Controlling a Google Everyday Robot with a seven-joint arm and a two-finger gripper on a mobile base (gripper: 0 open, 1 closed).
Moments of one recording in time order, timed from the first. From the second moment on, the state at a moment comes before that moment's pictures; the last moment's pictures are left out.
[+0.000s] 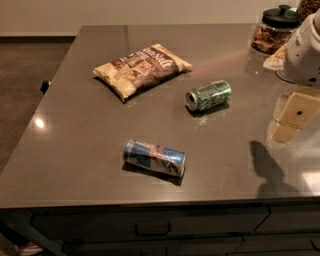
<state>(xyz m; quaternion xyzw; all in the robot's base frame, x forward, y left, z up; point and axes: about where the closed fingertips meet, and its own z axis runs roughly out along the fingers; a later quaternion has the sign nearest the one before) 0.438 -0.217 0.976 -0.60 0.78 -0.03 0.16</state>
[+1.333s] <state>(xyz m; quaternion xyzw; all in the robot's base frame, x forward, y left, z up) 0.420 -0.169 0.939 -0.61 0.78 0.02 0.16</state>
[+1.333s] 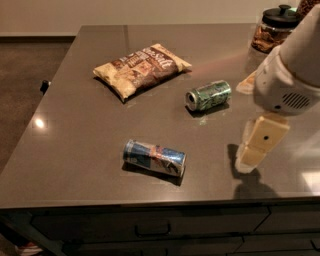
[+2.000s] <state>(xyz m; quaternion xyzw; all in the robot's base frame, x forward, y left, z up) 0.405 -0.128 0.883 -0.62 0.77 0.05 0.16</state>
